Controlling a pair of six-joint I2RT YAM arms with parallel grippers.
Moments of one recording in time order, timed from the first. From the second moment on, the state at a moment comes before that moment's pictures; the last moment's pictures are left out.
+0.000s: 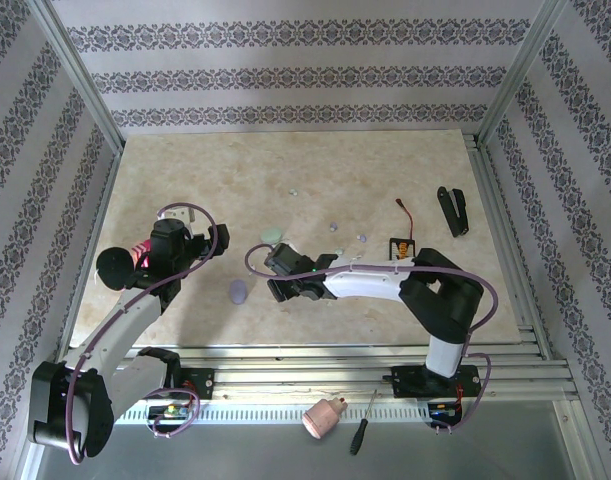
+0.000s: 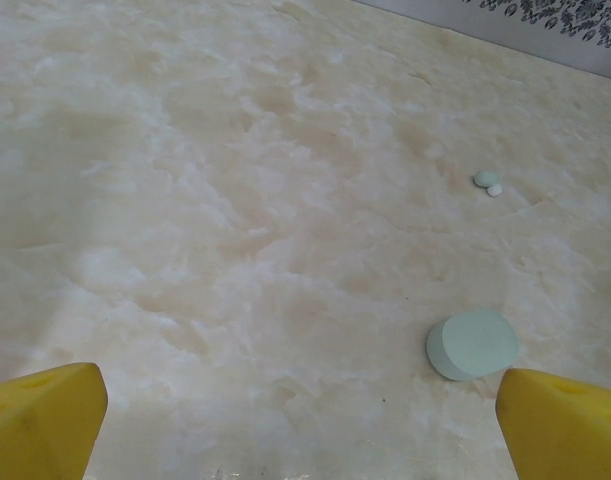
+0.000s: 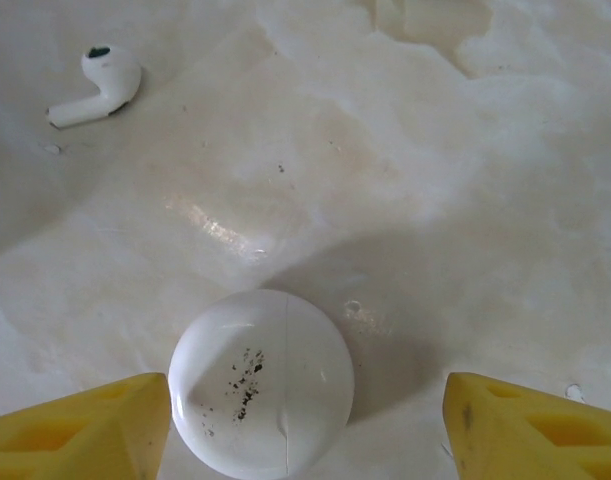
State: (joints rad) left arm -0.16 1.00 0.54 -0.08 -0.03 -0.35; right arm 1.01 1.81 1.08 -0.35 0.22 0.42
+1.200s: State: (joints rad) left arm -0.16 1.02 0.54 -0.08 -0.04 -0.35; right arm 1.01 1.88 1.13 -0.46 0.22 0.44
